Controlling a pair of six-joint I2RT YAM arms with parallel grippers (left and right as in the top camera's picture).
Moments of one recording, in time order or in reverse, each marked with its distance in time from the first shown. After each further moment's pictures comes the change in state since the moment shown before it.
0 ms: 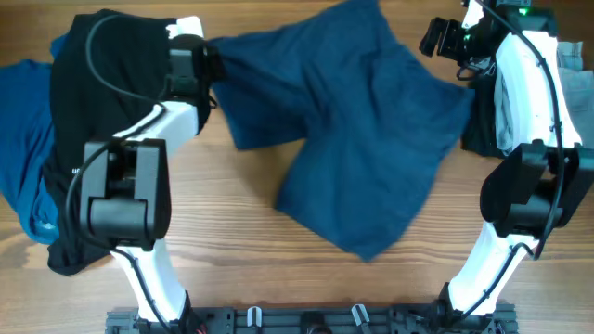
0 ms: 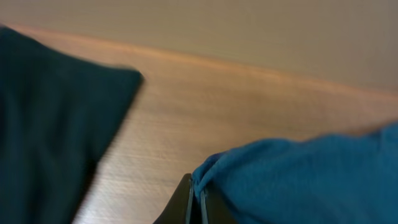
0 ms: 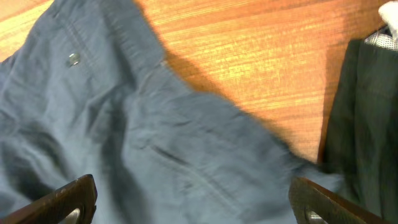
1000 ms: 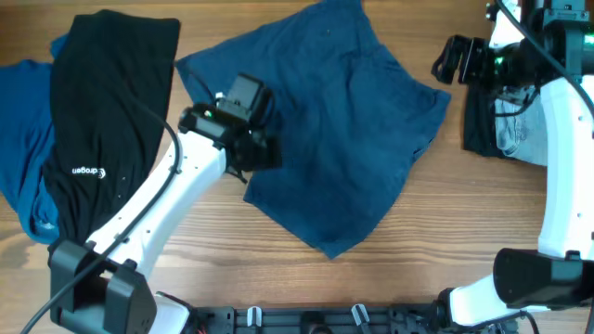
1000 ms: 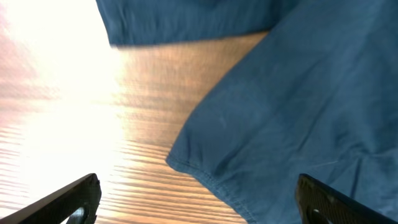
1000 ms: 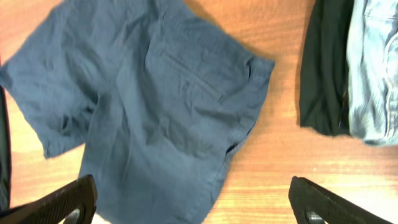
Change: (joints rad) left arm -0.362 -0.469 0.018 -1.347 0.089 -0.394; right arm 0.039 -0.396 0.000 -0.444 -0.010 -0.003
